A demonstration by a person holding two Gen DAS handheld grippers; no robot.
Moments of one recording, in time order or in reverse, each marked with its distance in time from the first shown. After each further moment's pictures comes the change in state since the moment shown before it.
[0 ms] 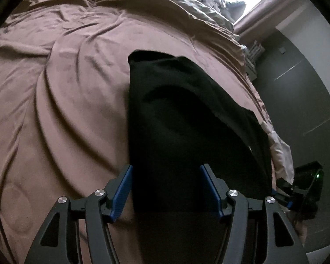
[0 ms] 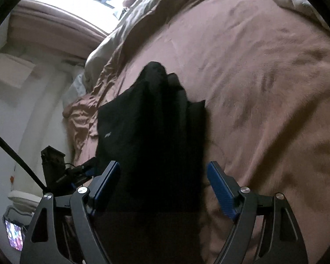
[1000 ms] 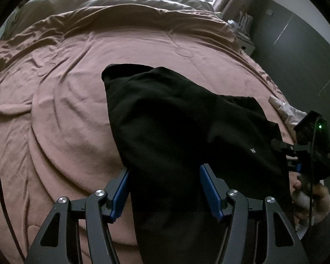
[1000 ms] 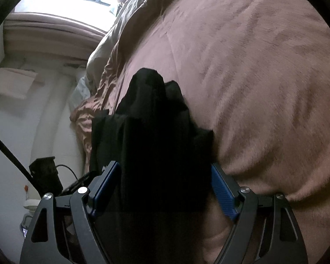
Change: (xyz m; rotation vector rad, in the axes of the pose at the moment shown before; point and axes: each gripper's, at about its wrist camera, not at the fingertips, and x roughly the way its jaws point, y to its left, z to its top) left arm 0.016 -0.056 0.017 0.271 0.023 0.156; right arm 0.042 -0.025 0.037 0.074 0.048 0.092
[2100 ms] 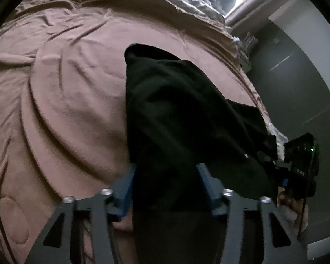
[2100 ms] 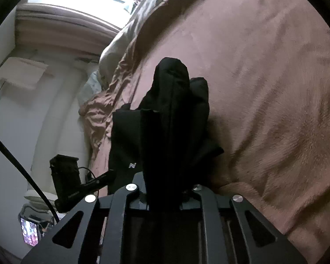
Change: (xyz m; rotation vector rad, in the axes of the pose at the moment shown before) left arm -0.007 0.038 -0.027 -0.216 -0.008 -0.177; right arm 0.009 0.042 -0.018 -0.085 -0.024 0.041
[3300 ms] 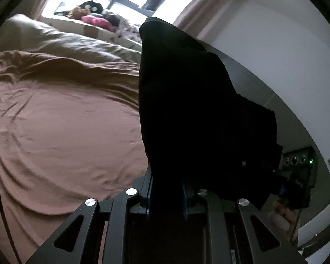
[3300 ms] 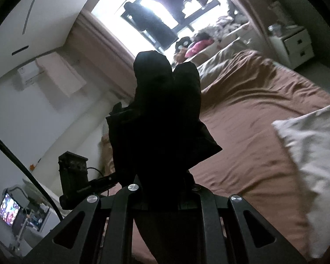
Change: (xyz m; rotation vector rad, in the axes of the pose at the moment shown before) left arm -0.131 -0.239 -0.033 0.228 -0.234 -0.284; right arm -0.275 0.089 -0.105 -0.282 -0.381 -0.033
